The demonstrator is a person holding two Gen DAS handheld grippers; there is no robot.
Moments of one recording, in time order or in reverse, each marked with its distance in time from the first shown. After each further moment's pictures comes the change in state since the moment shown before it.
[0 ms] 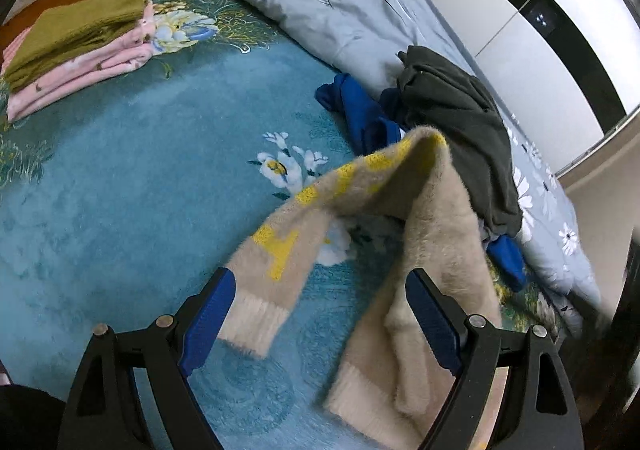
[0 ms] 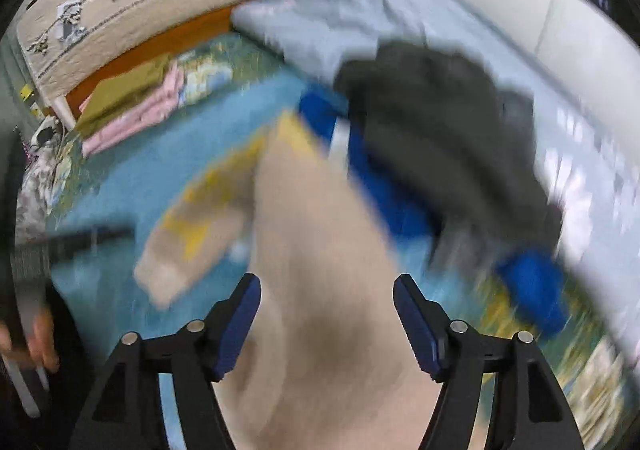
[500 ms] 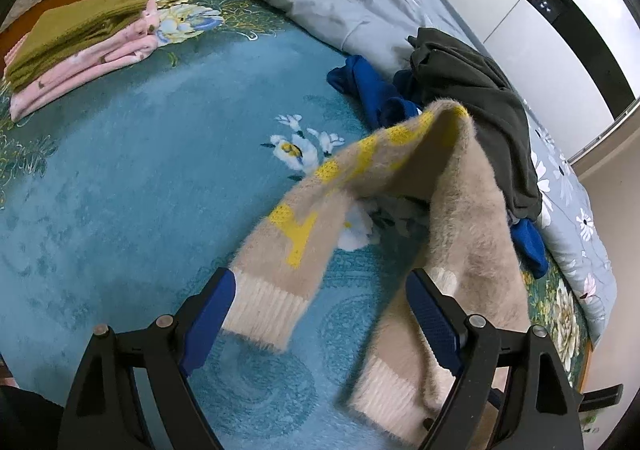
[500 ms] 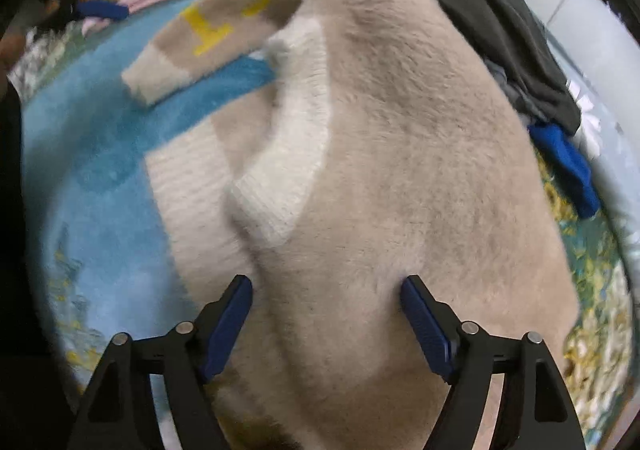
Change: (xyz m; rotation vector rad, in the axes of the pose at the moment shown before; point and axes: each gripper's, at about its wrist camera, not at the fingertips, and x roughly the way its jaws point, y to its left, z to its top) left arm 0.016 0.009 -0.012 0.013 0.027 0.042; right arm 0.044 0.047 -0.125 -0.105 0.135 -0.162
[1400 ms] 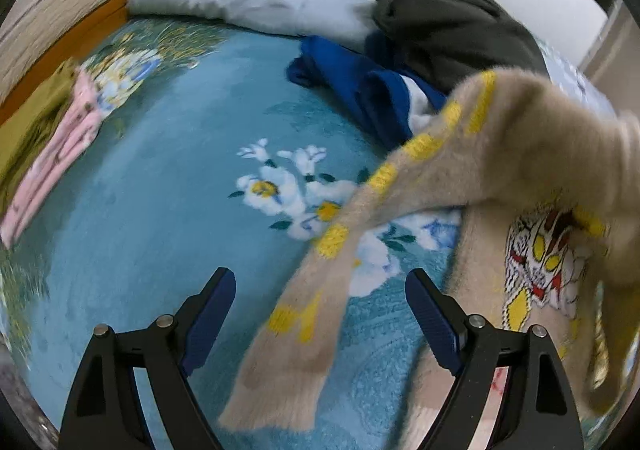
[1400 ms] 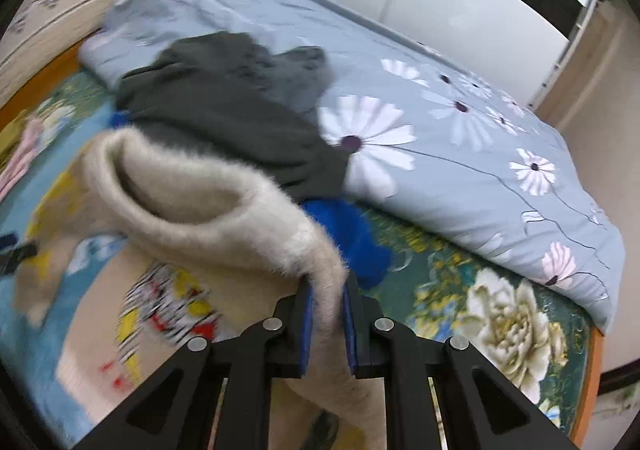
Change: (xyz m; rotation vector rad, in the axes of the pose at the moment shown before) left arm 0.065 -0.058 0.045 0.362 0.079 0.169; right arm -0.088 -0.263 0.094 0.437 -0.076 -0.278
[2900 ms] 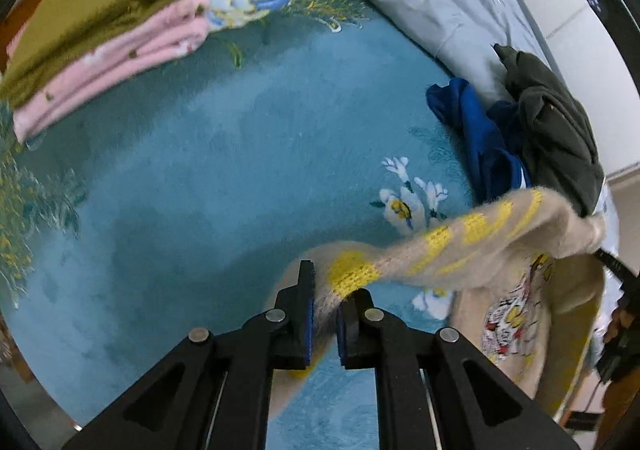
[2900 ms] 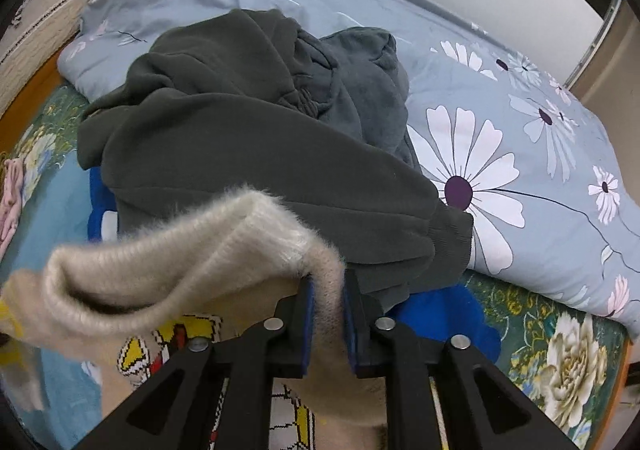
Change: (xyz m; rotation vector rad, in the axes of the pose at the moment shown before) left arm -0.006 0.167 -0.005 -0.447 0.115 -0.131; right arm 0.091 0.089 0.113 0.063 0.121 0.108
